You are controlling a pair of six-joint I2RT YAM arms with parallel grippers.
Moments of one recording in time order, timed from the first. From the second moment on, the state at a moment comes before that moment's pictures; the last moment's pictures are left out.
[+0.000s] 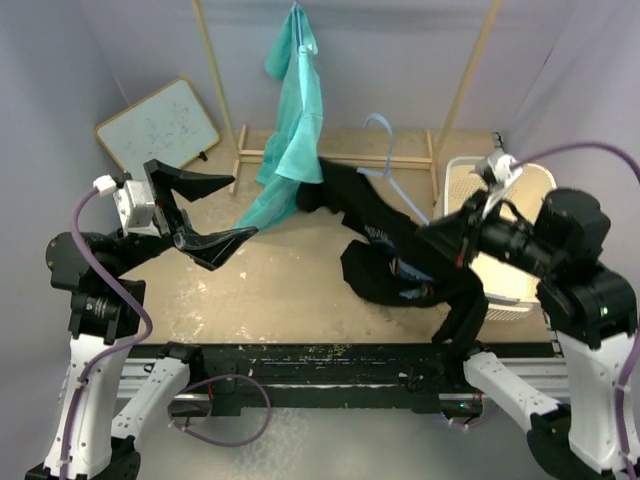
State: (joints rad) left arm -0.16 0.69 1.12 0.07 0.89 -0.34; right arm 0.31 0.90 1.62 -1.00 -0.47 0.13
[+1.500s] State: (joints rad) left arm -0.43 1.00 1.17 -0.04 1.04 -0.22; right arm 0.54 1.09 1.42 -0.67 -0.80 0.19
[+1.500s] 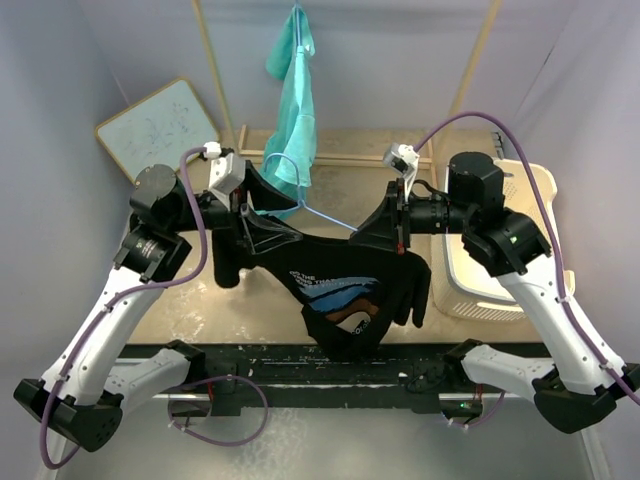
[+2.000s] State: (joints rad) left arm -0.43 0.90 1.17 -0.14 0.99 -0.11; right arm 0.54 0.97 1.42 -0.69 -0.86 0.19
